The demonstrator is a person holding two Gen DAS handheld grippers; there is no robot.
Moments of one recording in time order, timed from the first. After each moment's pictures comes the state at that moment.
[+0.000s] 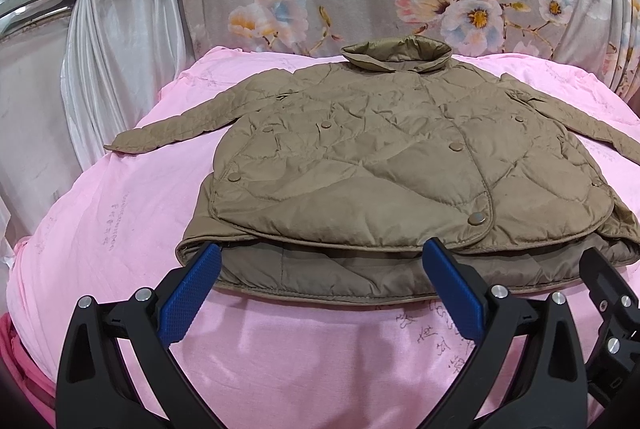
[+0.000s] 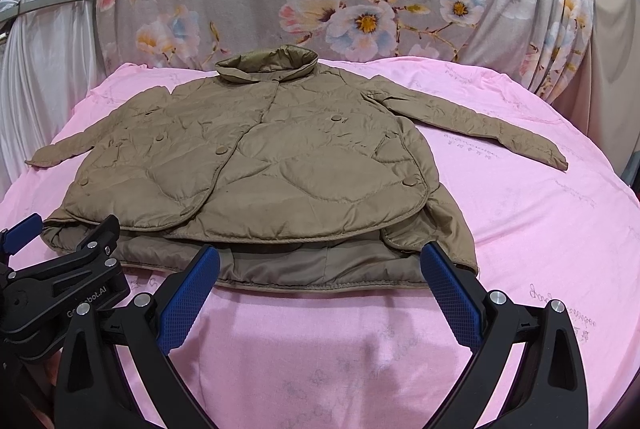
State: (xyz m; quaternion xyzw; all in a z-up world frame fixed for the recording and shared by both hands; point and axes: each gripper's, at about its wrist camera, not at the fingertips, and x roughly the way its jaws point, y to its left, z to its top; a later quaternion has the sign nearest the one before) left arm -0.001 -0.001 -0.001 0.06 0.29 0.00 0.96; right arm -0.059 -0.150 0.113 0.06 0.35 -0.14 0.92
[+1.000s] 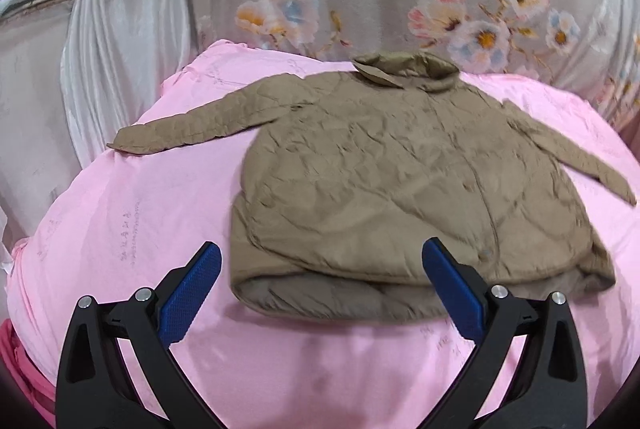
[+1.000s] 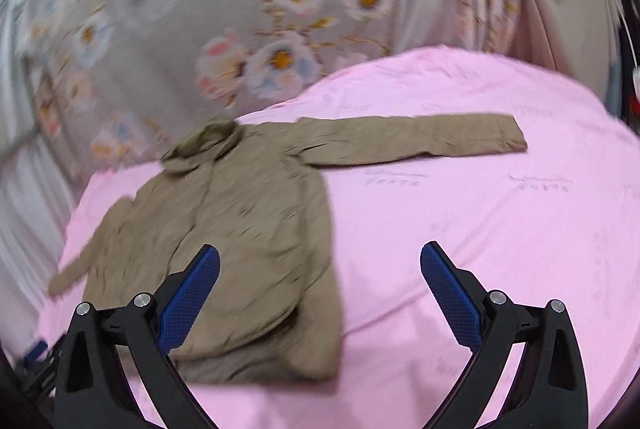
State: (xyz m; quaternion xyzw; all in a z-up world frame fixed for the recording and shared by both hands) left arm 0.011 0.046 0.044 0.02 0.30 -0.02 0.95; right arm -0.058 -0.319 0.152 0.25 0.30 -0.19 0.90
